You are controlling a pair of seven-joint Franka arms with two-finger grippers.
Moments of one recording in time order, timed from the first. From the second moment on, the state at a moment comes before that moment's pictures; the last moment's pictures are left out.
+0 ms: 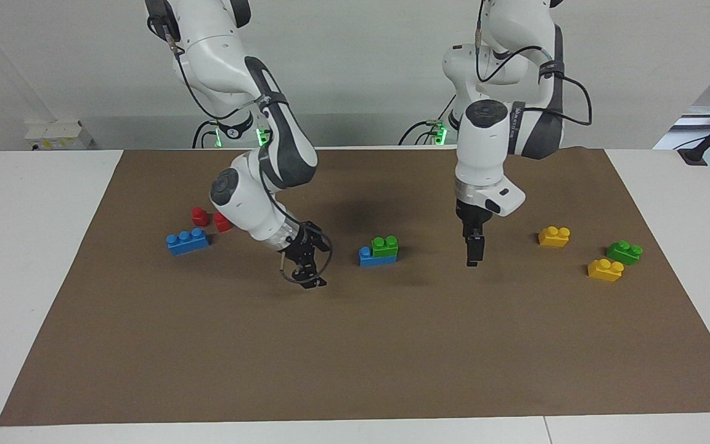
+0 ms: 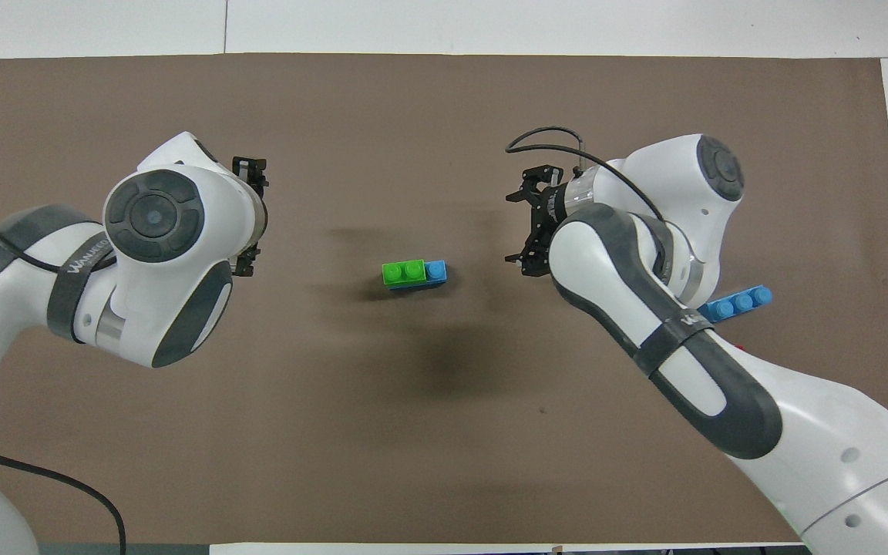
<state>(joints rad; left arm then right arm) -0.18 0.14 -0.16 -1.95 0.27 2.27 -1.80 0.20 0.37 0.09 -1.81 0.60 2.25 1.46</state>
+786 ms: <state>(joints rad) -0.03 0.13 -0.15 -1.79 0.18 2.03 -0.86 -0.05 0.10 0.08 -1.67 0.22 1.67 0.38</state>
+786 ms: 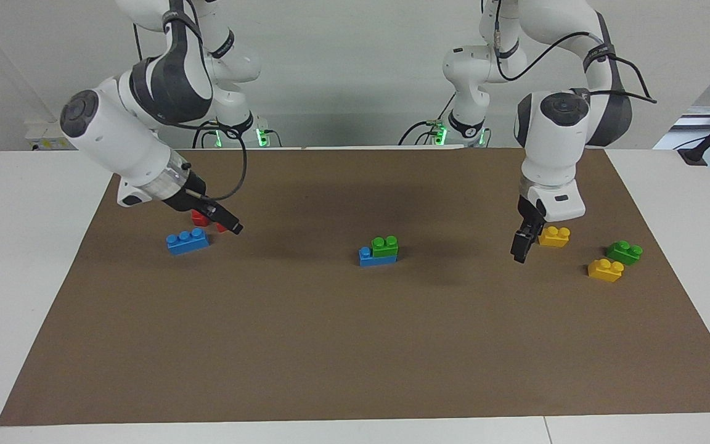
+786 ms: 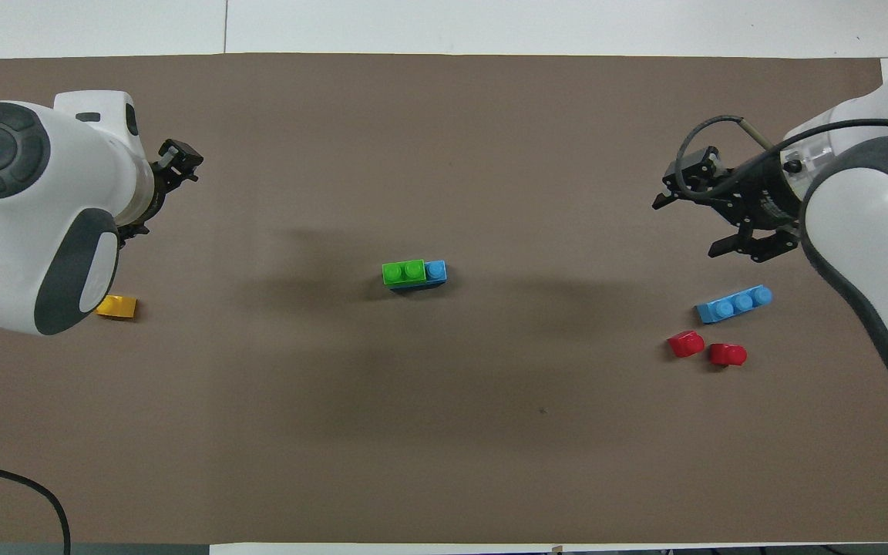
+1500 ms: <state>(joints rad) 0.03 0.04 -0.15 -1.65 0.08 1.63 -0.15 -0.05 0.00 0.09 -1.67 -0.01 1.59 0.03</state>
